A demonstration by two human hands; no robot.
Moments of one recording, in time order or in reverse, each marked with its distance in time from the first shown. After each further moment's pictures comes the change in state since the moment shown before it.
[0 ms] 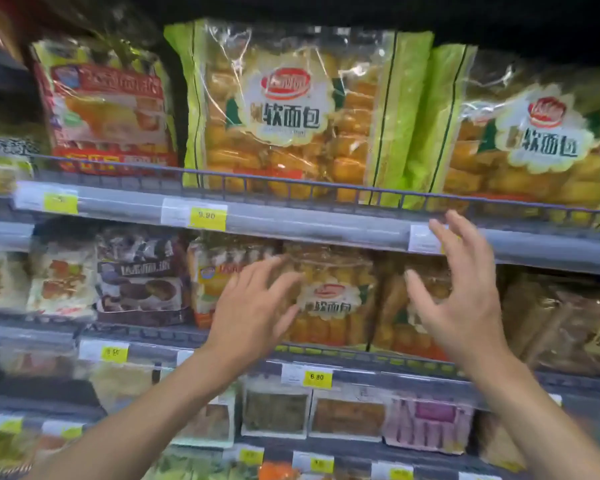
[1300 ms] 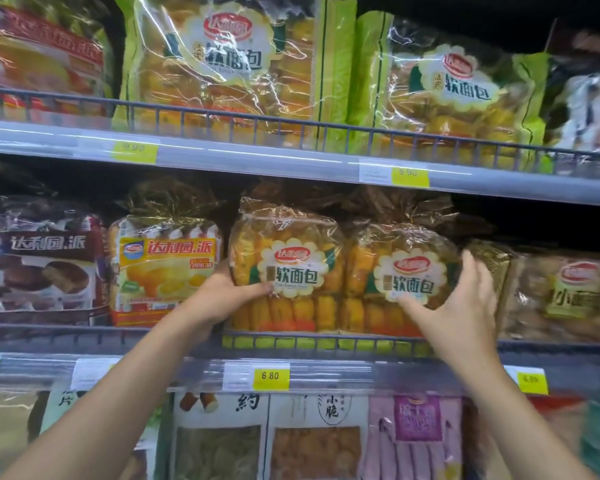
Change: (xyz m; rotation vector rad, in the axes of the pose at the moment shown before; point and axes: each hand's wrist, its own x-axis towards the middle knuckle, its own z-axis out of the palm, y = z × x) left_hand 0.011 0.002 0.105 -1.130 -0.262 -0.586; right_hand -0.114 0.101 0.027 -0.230 0.107 0.550
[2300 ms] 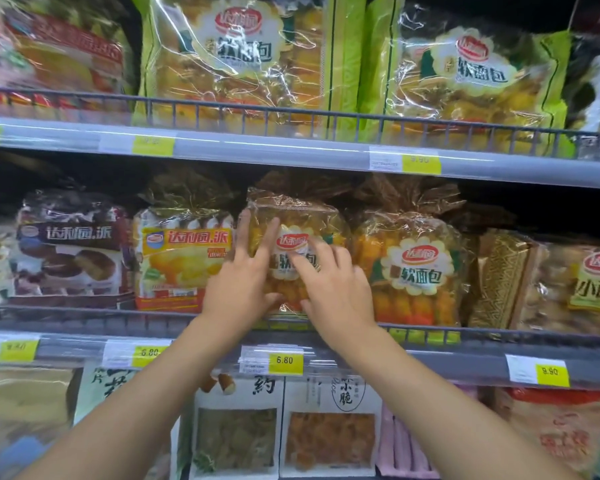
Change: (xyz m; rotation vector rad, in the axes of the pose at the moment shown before) left_hand -0.024 0.001 0.021 1.113 0.397 0.442; right_hand -0.045 -0.110 0.085 -0.380 -0.190 -0.726
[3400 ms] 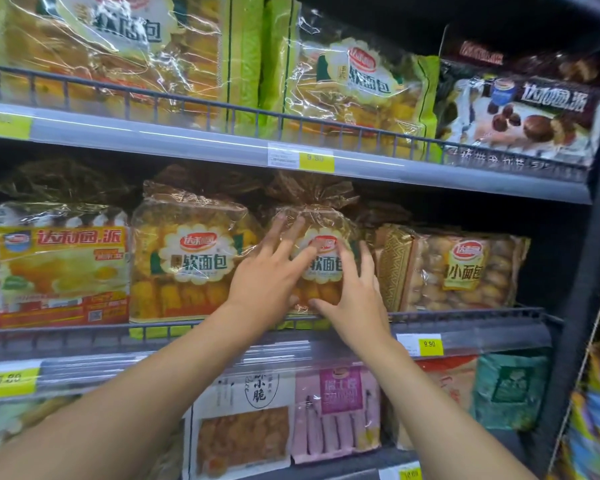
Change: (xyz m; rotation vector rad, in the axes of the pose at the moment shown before) left_hand 0.025 0.144 0.031 0.114 -0.003 0.463; right_hand -0.070 0.145 -0.006 0.336 0.077 0.456
